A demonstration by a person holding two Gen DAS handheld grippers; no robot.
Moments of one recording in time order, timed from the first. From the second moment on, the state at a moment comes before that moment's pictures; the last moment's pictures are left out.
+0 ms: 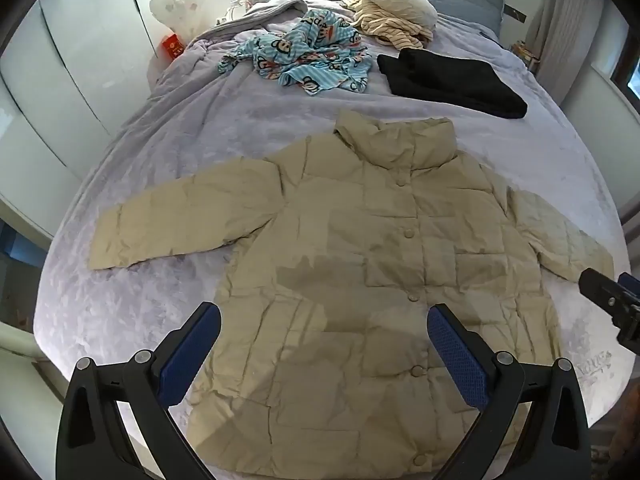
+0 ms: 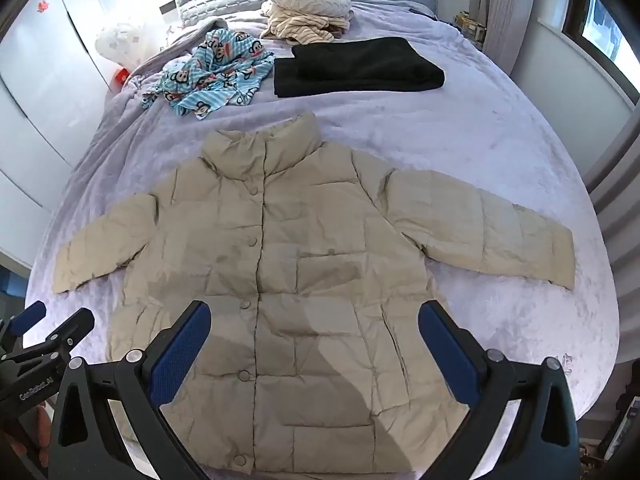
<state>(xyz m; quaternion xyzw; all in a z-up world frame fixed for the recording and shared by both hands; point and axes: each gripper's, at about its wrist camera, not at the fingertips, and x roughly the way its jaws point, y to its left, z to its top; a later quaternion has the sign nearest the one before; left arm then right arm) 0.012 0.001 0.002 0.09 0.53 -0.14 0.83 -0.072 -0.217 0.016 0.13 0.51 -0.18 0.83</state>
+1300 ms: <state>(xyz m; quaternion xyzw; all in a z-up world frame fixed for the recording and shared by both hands) 0.031 0.003 -0.009 0.09 0.55 -0.11 0.83 -0.054 -0.226 -0.002 0.15 0.53 -0.19 0.82</state>
